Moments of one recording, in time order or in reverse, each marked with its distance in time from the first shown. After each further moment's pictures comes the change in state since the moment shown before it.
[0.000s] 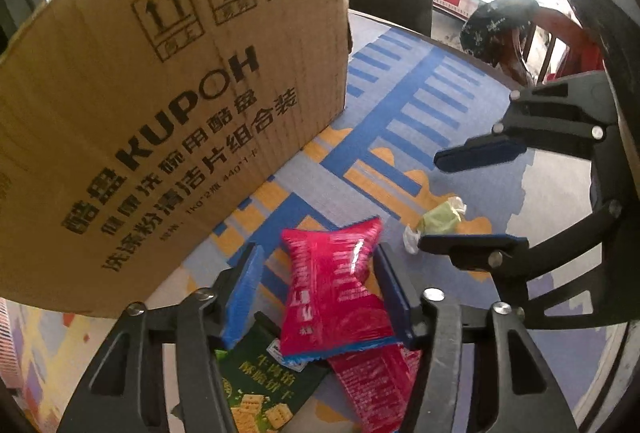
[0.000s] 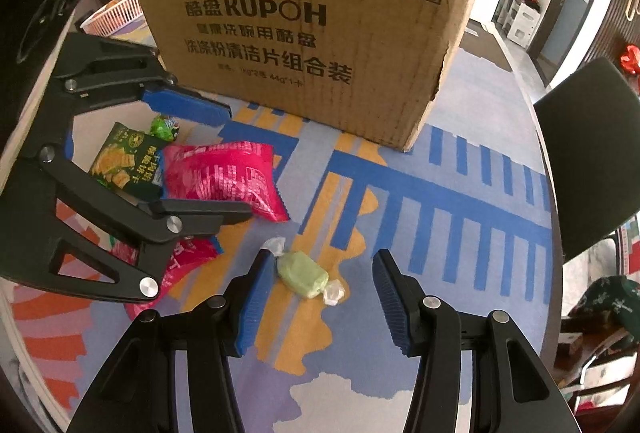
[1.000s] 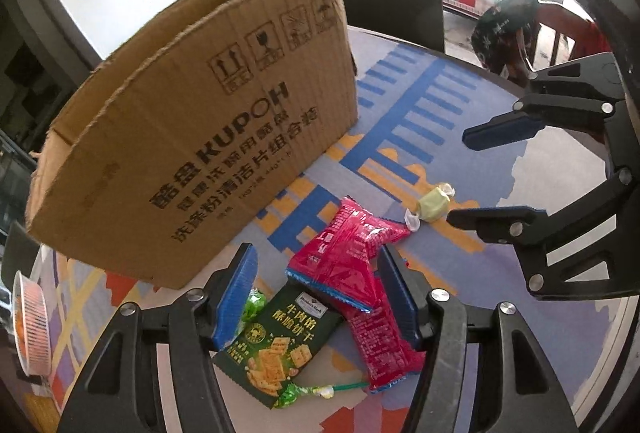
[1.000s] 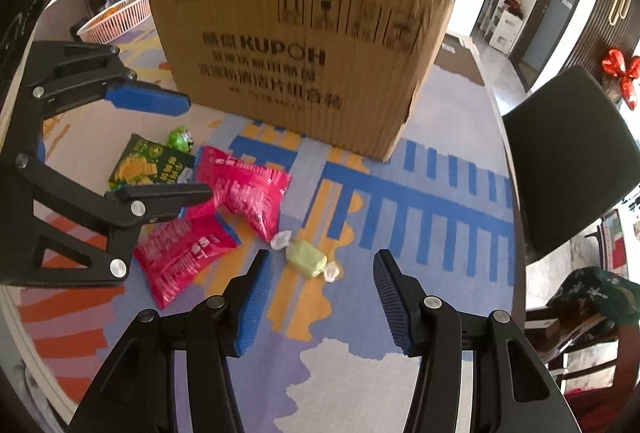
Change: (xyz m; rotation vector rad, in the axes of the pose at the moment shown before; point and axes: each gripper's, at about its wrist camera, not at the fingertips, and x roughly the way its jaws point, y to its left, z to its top) left arm -0.044 -0.017 -0.013 0.046 -0.038 0.137; right arm -0.040 0.004 -0.004 0.012 -0.024 -0.064
